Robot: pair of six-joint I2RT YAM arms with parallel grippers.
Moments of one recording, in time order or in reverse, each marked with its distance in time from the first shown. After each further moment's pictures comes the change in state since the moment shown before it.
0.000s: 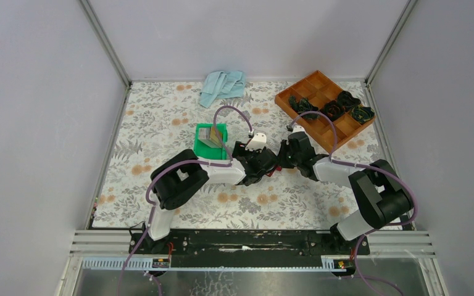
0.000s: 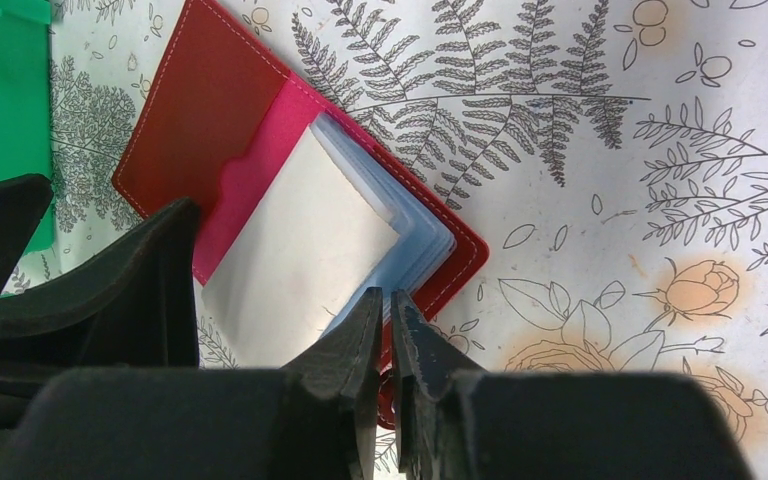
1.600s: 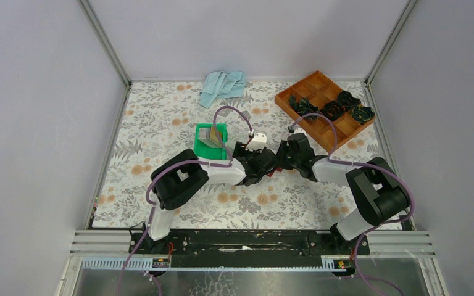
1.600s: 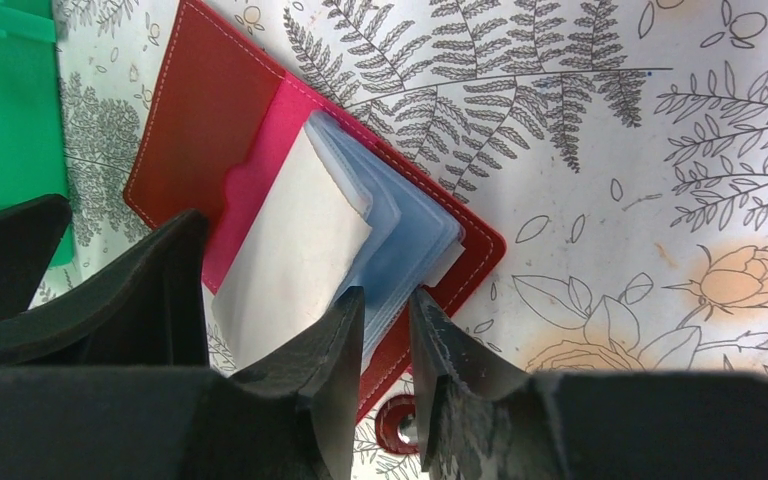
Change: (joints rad) left arm -0.003 0.000 0.000 0.000 0.001 -0.011; right arm 0.002 0.026 -0.011 0.030 -0.008 0.084
